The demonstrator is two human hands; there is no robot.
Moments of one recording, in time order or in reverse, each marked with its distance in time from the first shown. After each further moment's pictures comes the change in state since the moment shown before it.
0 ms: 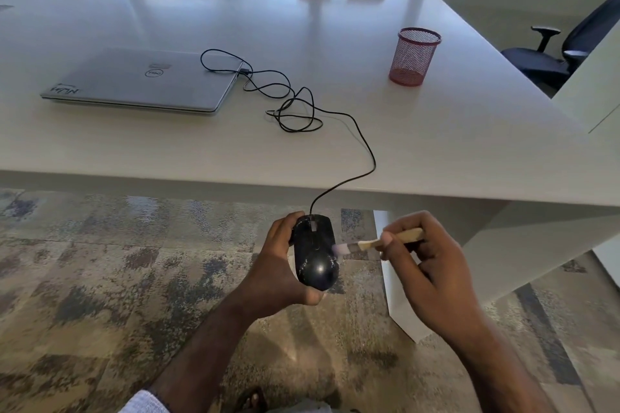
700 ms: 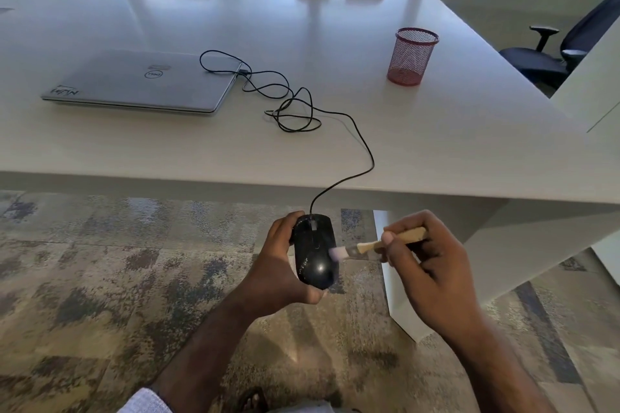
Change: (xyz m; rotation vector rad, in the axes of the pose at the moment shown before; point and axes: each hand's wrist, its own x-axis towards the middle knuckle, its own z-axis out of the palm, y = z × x) left_hand -0.001 0.002 0.001 0.009 0.005 -0.006; right_hand -0.002 0.001 -0.001 0.067 0.033 -0.008
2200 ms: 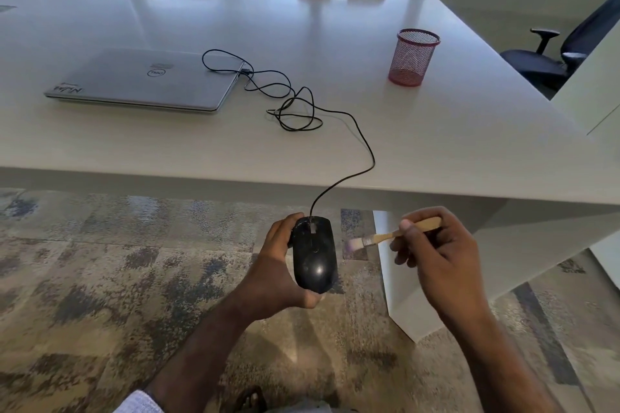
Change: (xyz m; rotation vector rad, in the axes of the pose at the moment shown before) left_hand -0.009 0.000 -0.003 0.009 -0.031 0.001; right_hand 0.006 0.014 -0.008 0.052 0.128 0.278
